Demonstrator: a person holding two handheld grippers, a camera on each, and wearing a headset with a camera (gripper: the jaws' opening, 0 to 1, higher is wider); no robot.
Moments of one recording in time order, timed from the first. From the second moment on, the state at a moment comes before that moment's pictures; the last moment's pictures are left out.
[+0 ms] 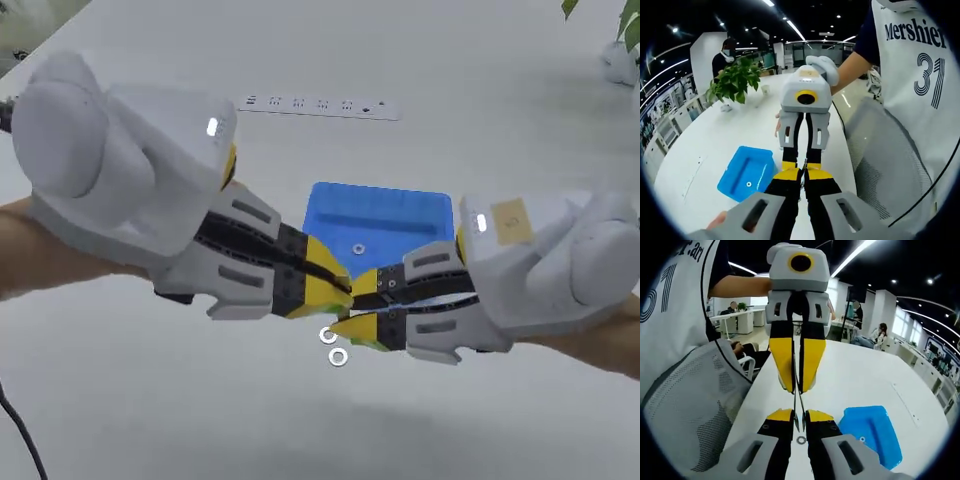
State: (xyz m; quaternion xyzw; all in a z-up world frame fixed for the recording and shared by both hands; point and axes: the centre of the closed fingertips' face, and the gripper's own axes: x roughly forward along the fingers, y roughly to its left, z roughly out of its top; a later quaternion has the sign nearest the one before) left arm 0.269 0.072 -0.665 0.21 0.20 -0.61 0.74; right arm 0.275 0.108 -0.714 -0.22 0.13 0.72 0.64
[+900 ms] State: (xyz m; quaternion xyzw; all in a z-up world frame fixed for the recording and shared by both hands) left arm 0.266 0.081 -0.703 0.19 0.22 -0.58 0.76; right arm 0.270 0.112 -0.754 -0.23 0.14 0.72 0.64
